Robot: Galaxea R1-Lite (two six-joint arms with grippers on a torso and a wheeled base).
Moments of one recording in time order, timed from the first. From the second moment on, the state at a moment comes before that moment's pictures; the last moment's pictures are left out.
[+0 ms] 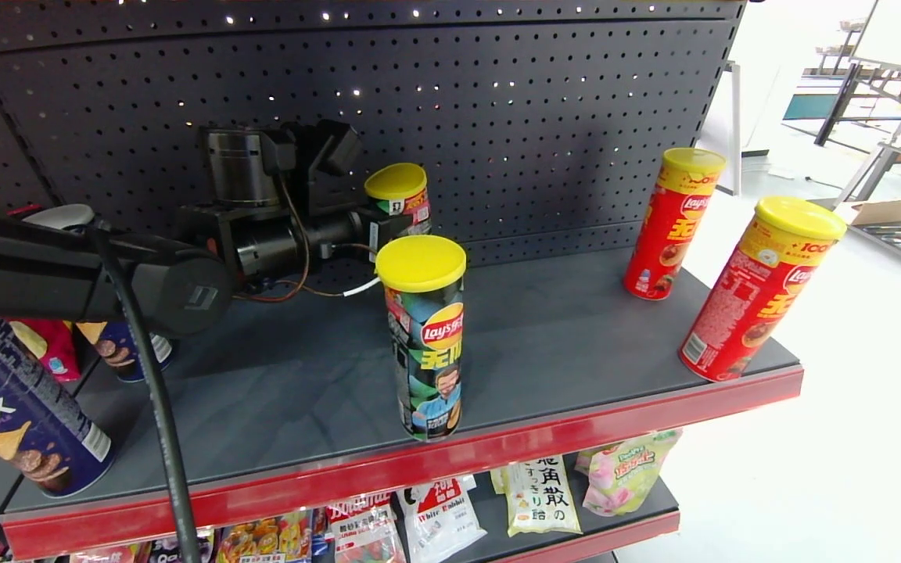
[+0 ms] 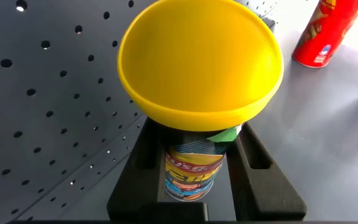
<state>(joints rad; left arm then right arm) -0.41 1.93 -1.24 -0.54 -0.23 0.09 0.00 0.00 0.00 0.00 0.02 0.00</state>
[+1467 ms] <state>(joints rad) -0.40 1.89 -1.19 -0.51 -0.21 0.08 0.00 0.00 0.00 0.00 0.02 0.00</state>
